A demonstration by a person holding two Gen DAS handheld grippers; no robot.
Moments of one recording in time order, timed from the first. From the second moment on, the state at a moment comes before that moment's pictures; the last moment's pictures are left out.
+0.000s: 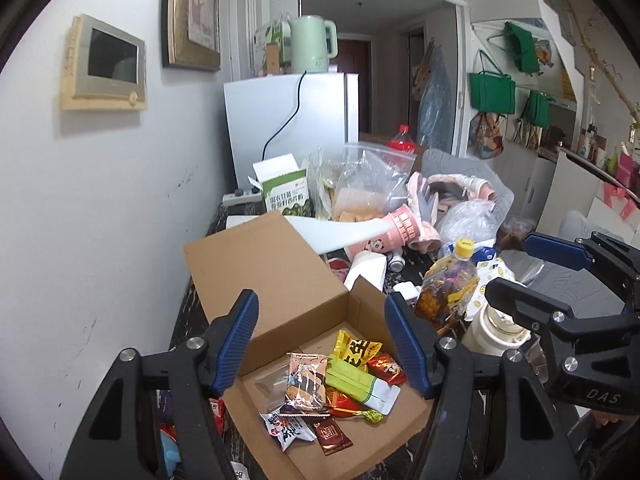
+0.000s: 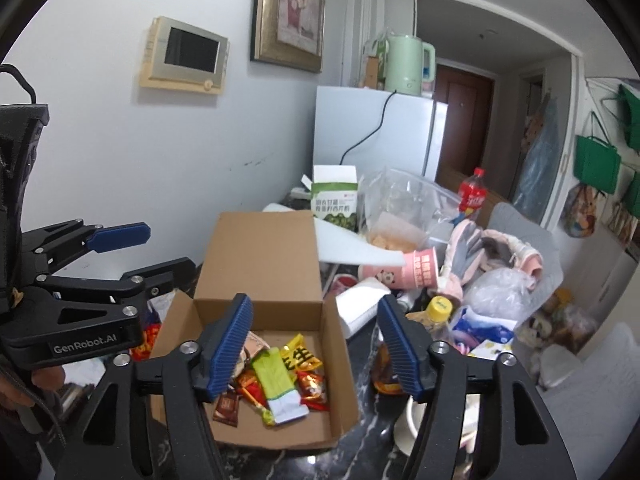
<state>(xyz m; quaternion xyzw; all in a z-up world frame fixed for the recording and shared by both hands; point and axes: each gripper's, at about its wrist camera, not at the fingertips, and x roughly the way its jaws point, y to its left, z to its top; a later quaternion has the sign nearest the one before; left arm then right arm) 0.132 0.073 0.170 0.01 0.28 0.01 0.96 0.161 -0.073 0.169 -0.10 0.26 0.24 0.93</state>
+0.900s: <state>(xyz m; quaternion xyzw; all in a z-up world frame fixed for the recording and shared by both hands) 0.013 0.042 0.106 0.01 0.27 0.00 0.96 0.045 -0.120 0.100 -0.07 0.28 0.20 0.94</state>
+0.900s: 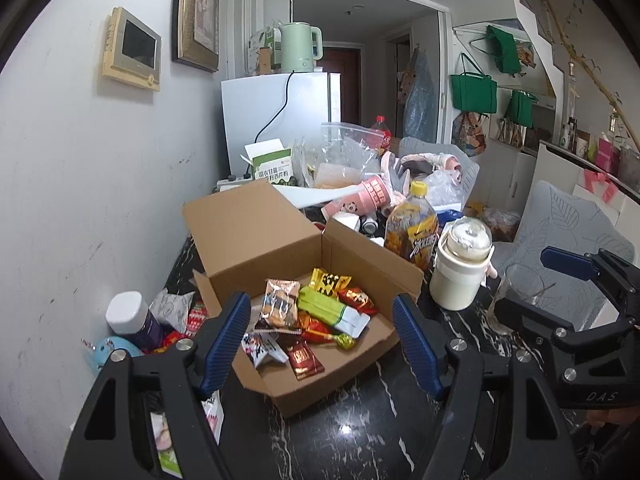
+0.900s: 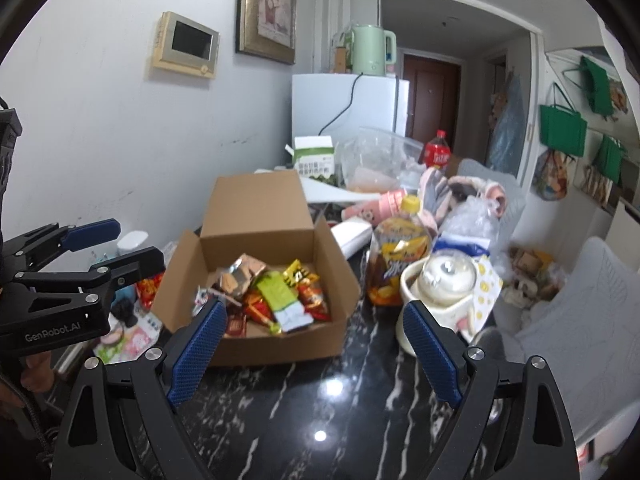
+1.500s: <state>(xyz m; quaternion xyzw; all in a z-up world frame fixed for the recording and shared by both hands) -0.006 0.039 0.054 -0.03 0.33 -0.01 0.94 0.022 -0.129 0.053 -0.03 0.33 0.19 0.92</state>
